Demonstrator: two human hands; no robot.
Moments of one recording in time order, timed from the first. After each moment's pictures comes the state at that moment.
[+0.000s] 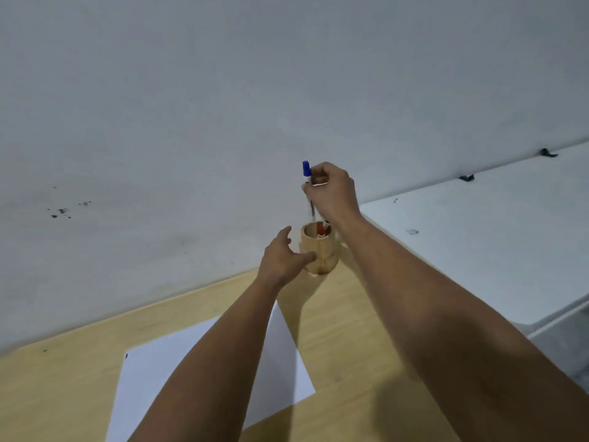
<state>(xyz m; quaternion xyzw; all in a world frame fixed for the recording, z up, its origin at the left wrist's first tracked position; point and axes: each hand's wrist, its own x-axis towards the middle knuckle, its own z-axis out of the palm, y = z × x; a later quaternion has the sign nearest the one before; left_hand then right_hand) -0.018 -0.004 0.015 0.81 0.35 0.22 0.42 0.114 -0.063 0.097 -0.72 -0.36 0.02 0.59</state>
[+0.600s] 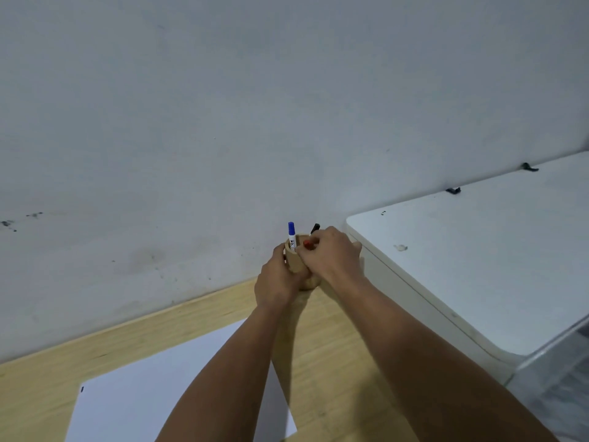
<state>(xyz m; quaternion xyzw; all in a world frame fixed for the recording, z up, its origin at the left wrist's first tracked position) 0.021 -0.010 -0.018 0.80 0.38 0.26 0.39 0.118 -0.084 0.026 -0.88 -0.34 -0.02 0.32</state>
